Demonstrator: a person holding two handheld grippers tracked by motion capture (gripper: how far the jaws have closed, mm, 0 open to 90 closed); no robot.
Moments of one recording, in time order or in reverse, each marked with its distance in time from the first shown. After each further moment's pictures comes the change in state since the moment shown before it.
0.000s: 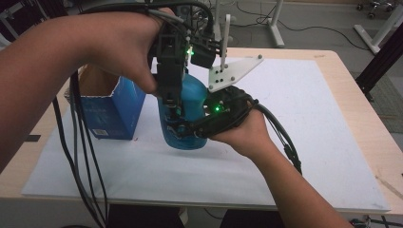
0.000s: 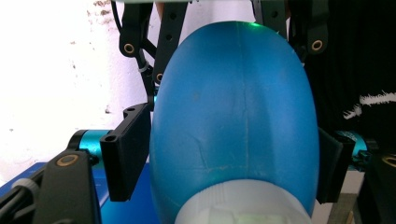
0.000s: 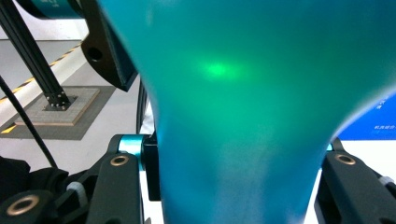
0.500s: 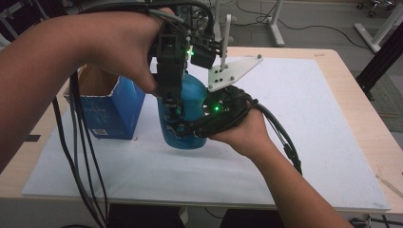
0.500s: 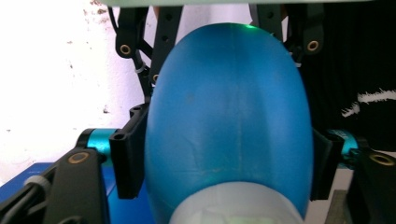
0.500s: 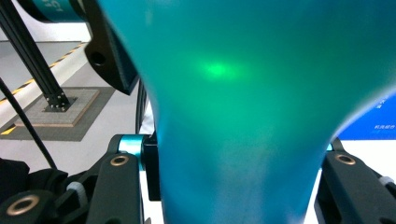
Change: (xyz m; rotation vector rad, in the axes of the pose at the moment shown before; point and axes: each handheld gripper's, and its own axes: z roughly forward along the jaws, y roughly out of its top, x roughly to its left) left arm 0.000 0.001 0.001 0.010 -0.011 0.010; right arm -0.001 -0.002 0.001 -0.005 0.000 0.002
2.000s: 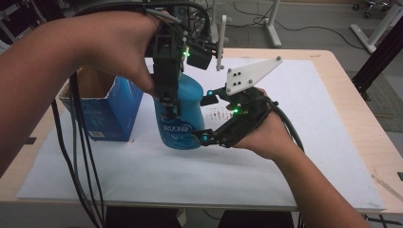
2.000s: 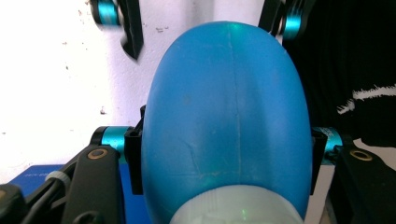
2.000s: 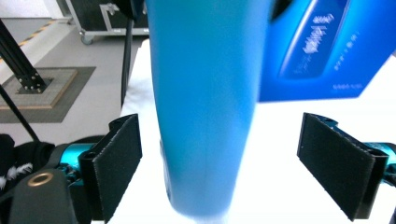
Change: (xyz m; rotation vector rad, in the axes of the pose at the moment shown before) left arm 0.004 0.002 -0.001 0.010 -0.019 -0.004; right arm 0.002 -0.010 -0.040 0.103 -0.087 0.007
